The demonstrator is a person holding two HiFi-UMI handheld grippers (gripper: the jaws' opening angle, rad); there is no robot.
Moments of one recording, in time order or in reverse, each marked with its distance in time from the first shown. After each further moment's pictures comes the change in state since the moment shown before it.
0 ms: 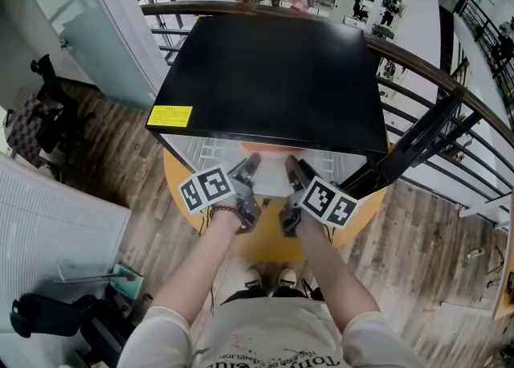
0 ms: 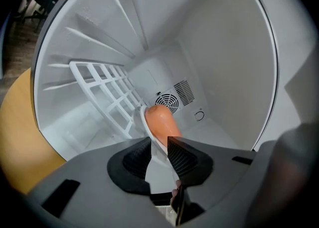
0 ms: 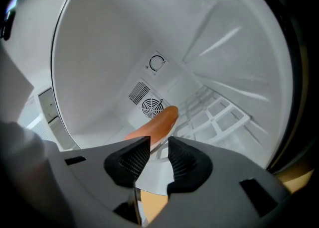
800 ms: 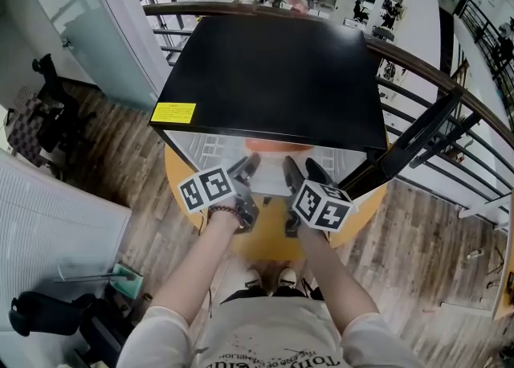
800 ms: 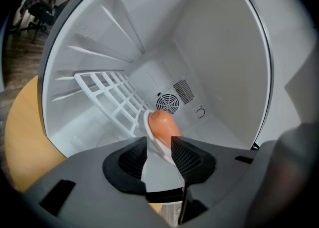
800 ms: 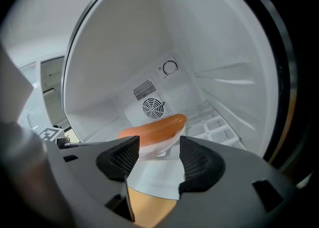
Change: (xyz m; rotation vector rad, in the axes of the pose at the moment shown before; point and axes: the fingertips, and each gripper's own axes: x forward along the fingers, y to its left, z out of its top) left arm -0.011 0.003 -0.002 0.066 0.008 0.043; right arm -0.012 0.002 -0.001 -0.255 -0.002 -0.096
